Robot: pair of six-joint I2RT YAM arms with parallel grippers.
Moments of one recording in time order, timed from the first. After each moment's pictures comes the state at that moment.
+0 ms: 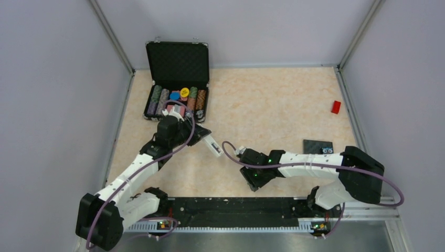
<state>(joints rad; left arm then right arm) -0.39 1.00 0.58 -0.06 0.26 -1.01 1.12 1.40 0.71 -0.59 0.01 0.50</state>
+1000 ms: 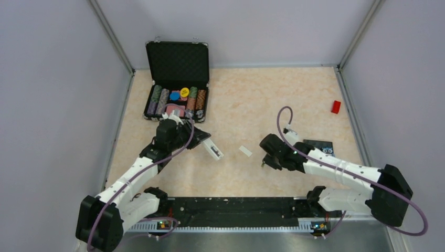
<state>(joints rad) -0.37 0.97 0.52 -0.04 0.30 -1.02 0.92 1.15 0.70 -0.68 0.37 1.29</state>
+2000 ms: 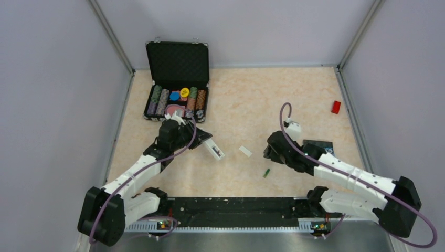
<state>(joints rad) -0.37 1.04 0.48 0.08 0.32 -1.02 0.87 1.03 0.68 -0.67 0.44 1.24</state>
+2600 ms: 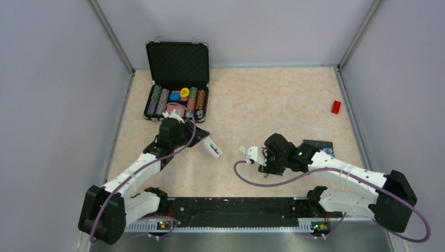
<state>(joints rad) -0.36 1.05 0.51 0.04 0.25 -0.97 0.87 1.05 0.69 -0.62 -0.02 -0.56</state>
